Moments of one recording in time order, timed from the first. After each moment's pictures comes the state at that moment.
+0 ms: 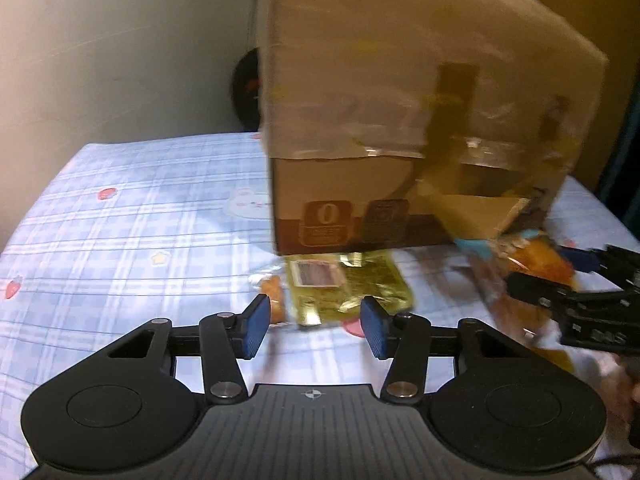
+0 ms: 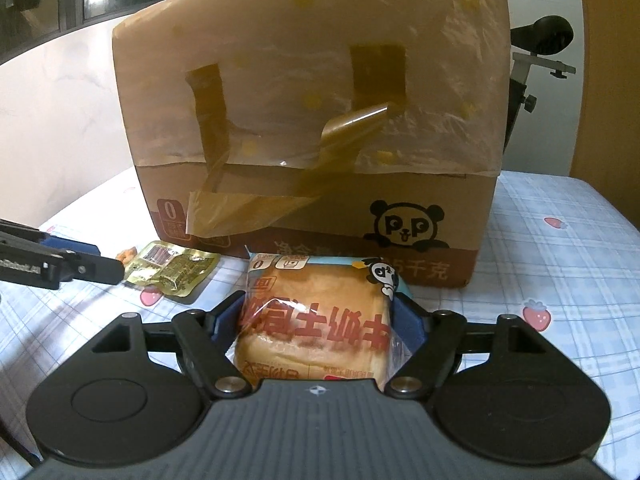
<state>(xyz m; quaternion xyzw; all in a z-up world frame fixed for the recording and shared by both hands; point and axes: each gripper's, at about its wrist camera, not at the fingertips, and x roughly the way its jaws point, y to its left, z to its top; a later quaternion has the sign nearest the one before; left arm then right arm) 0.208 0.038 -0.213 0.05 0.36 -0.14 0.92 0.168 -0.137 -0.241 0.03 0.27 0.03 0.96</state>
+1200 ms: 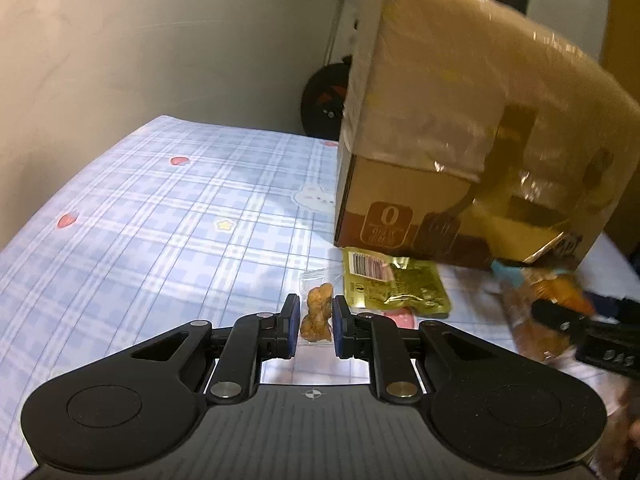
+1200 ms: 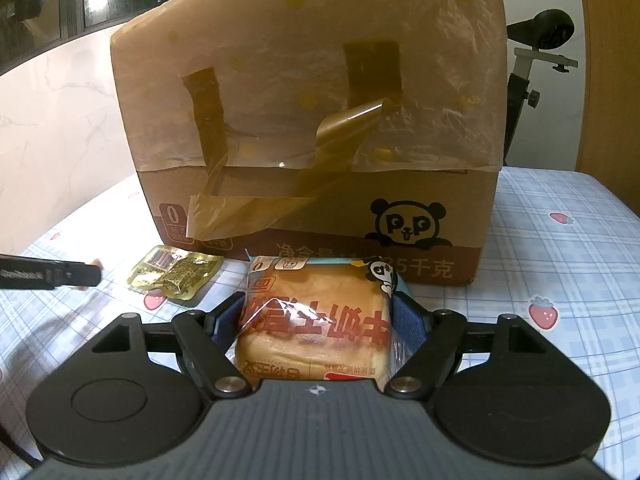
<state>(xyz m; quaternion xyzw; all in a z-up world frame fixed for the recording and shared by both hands) 0.175 0.062 -0.212 -0.03 0.34 -0.06 0.94 0.168 -0.138 -0.240 0.04 0.27 0.04 0.96</state>
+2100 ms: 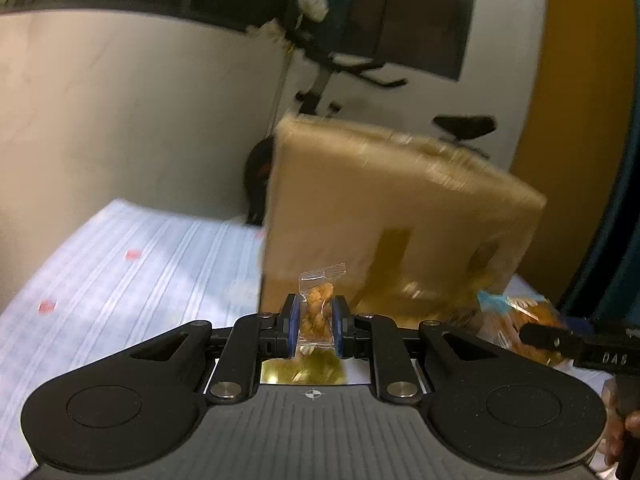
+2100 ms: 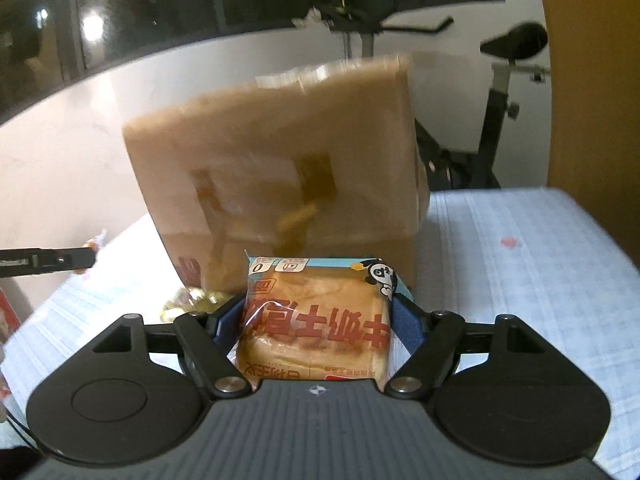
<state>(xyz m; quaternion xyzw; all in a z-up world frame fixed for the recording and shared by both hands) 0.139 0.042 -0.127 -0.04 0.23 -0.15 0.96 0.114 -0.180 -0.164 0.08 0.24 0.05 0.97</state>
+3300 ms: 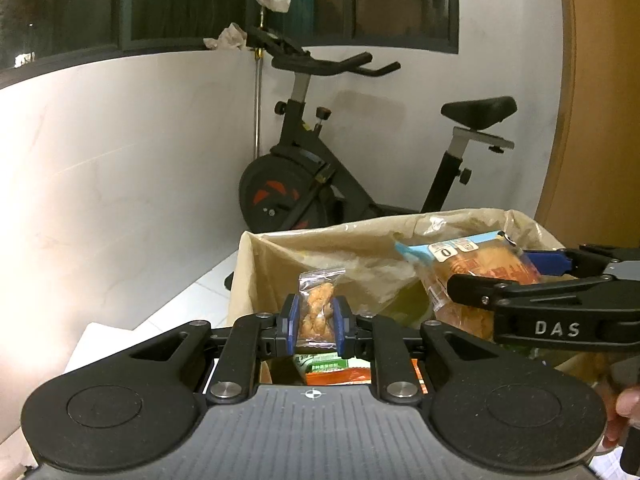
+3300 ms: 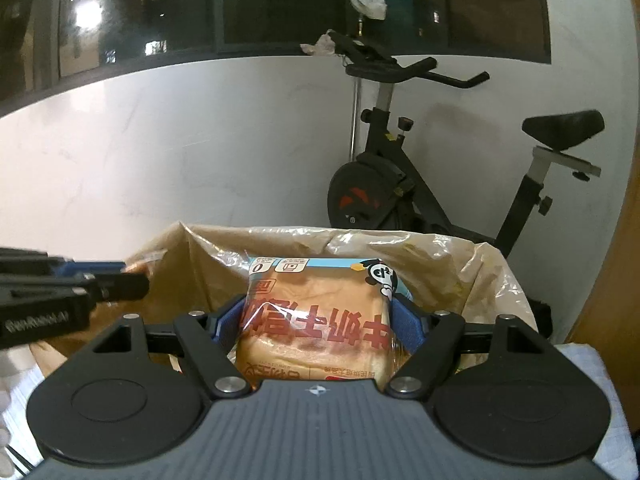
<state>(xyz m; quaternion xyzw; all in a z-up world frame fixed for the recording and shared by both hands) 0.336 -0.029 -0.052 0.06 0.26 -0.14 0.95 0.326 -0.153 -0.064 0.03 0.23 0.02 0.97</state>
